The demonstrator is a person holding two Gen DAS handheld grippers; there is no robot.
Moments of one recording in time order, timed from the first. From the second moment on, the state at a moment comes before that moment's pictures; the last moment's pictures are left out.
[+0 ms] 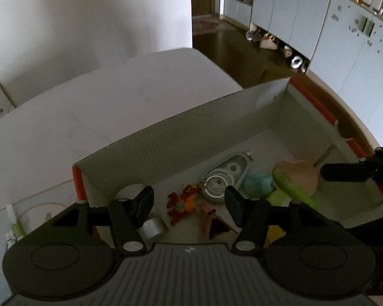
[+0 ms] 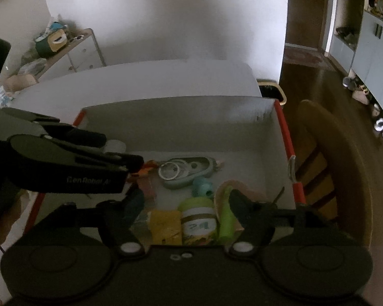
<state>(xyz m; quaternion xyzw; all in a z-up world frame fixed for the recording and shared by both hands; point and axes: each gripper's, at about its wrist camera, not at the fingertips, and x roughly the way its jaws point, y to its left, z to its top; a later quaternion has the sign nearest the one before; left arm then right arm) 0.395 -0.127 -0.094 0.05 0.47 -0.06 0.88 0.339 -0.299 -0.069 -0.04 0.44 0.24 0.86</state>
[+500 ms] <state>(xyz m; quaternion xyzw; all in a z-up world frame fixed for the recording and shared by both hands) 0.337 -0.112 -0.061 0.00 0.42 -0.06 0.90 0.295 -0.298 -0.035 -0.04 0.41 0.28 0.87</state>
